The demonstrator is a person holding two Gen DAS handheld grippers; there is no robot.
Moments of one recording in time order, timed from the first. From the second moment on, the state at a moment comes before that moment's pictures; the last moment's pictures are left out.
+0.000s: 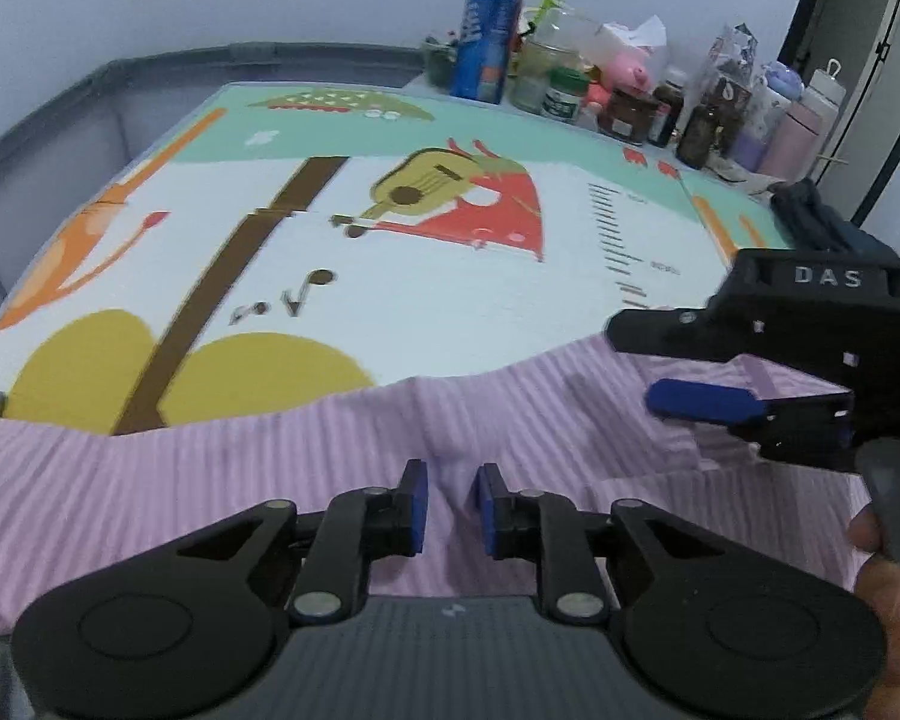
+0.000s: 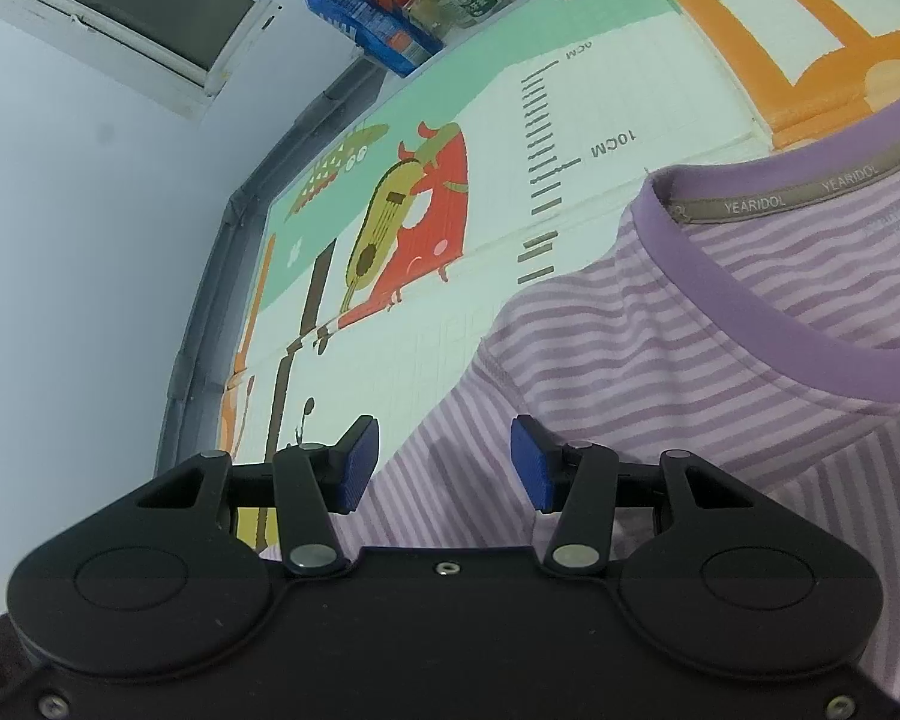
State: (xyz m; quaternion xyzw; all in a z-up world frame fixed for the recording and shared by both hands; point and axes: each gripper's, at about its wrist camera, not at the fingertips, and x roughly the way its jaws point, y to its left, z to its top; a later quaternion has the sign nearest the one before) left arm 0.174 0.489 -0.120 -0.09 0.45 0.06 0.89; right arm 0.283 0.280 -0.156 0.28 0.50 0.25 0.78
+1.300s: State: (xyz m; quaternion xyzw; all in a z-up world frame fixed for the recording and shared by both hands) left arm 0.141 0.556 -0.103 -0.07 0.45 0.20 0.87; right arm 0.281 0.270 -0.125 0.18 0.46 0.22 0.84
